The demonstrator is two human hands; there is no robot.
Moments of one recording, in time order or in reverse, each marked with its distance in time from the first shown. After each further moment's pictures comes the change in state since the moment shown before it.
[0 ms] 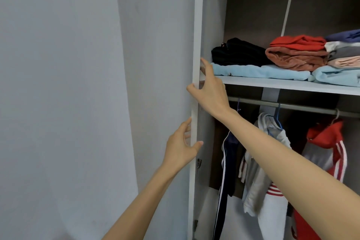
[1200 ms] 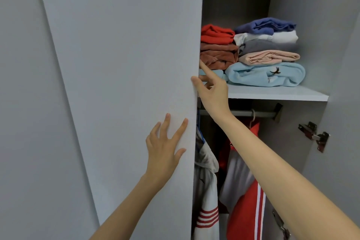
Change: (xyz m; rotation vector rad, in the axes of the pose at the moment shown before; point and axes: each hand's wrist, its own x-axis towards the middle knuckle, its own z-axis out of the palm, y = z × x) left_hand 0.203 0.023 0.323 0.663 -0.010 0.492; right_hand 0.082 0.319 -0.198 0.106 0.376 0.138
